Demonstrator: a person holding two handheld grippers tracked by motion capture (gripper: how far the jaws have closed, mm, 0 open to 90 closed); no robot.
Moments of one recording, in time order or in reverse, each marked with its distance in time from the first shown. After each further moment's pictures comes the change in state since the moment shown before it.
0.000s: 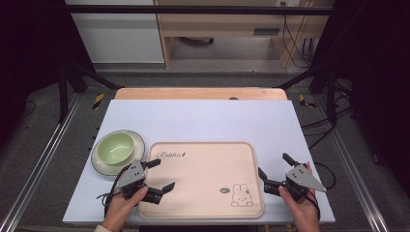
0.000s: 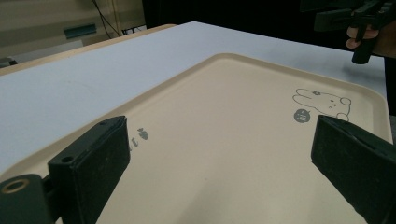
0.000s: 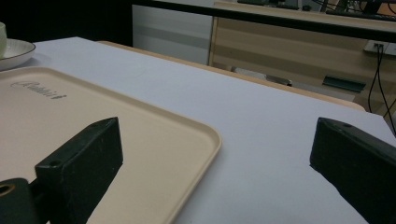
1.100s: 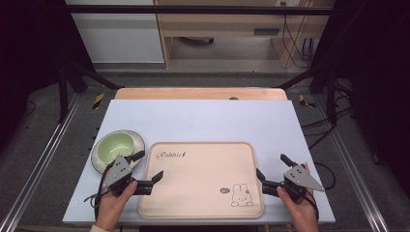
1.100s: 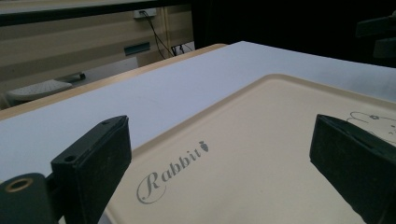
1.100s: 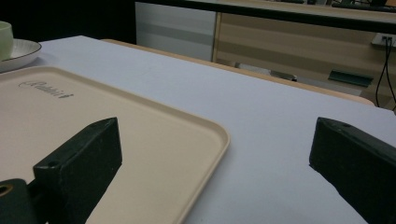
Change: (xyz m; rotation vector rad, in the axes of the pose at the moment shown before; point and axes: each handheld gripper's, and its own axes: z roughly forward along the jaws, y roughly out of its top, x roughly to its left) left arm 0.012 0.013 -0.027 -0.064 0.198 0.009; right arm 0.005 0.001 0.001 0.017 0.013 0.017
